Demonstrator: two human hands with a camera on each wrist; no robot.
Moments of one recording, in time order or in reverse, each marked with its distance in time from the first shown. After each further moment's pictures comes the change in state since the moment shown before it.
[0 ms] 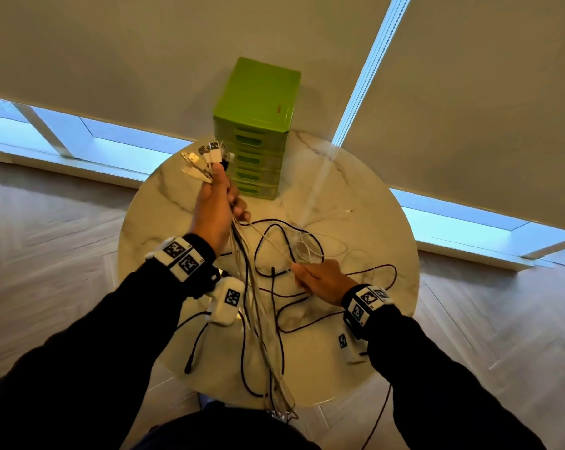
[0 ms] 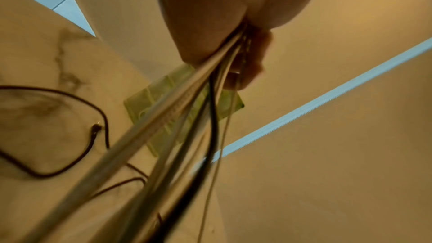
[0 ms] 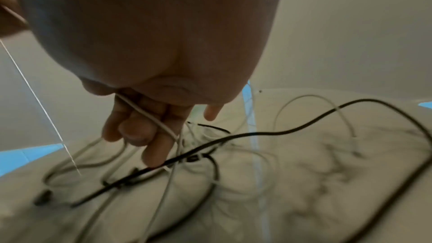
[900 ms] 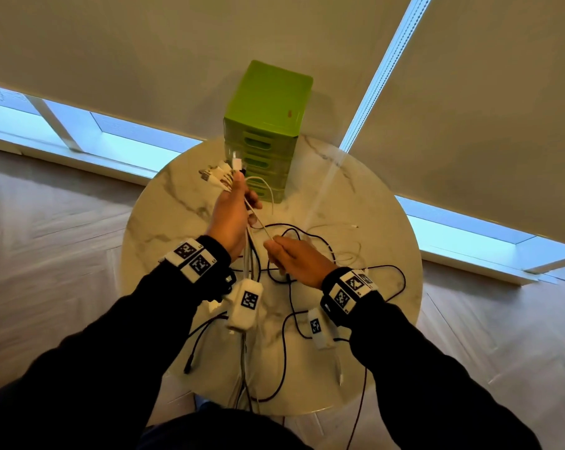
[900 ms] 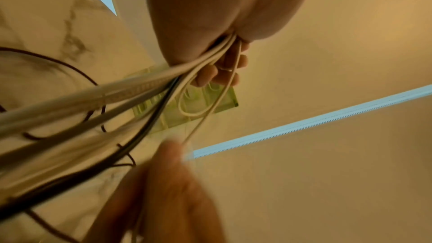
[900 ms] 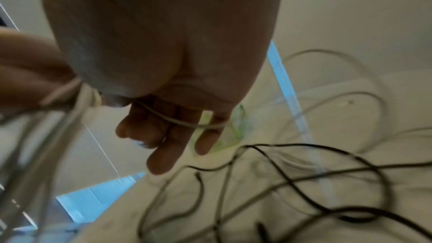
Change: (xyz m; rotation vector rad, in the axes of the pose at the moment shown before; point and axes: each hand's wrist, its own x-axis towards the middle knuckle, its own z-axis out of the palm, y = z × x) left_hand -0.002 -0.003 0.015 0.023 0.090 -0.124; right_hand 0.030 -0.073 -0.020 0.101 0.080 -0.284
